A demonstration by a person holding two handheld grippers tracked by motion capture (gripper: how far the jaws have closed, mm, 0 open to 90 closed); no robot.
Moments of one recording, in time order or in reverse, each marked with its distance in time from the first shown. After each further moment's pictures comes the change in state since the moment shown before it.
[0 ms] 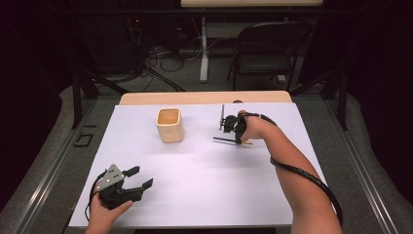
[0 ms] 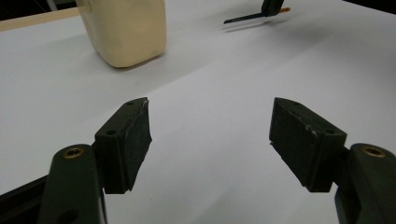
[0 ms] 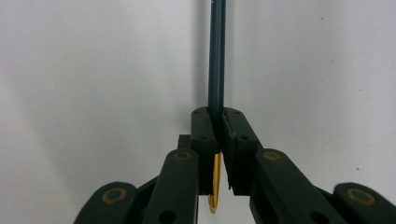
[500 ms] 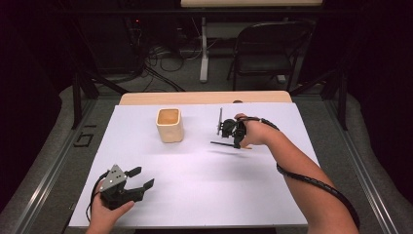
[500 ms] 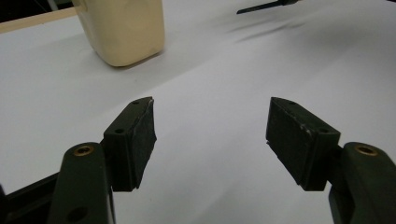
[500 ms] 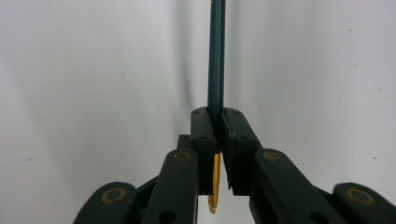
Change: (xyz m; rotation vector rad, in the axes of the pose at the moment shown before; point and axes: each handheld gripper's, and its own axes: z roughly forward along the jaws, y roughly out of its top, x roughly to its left) left arm -0.004 0.001 0.003 0.017 0.017 0.037; right arm 0.034 -0.001 -0.020 -0.054 -0.008 -0.005
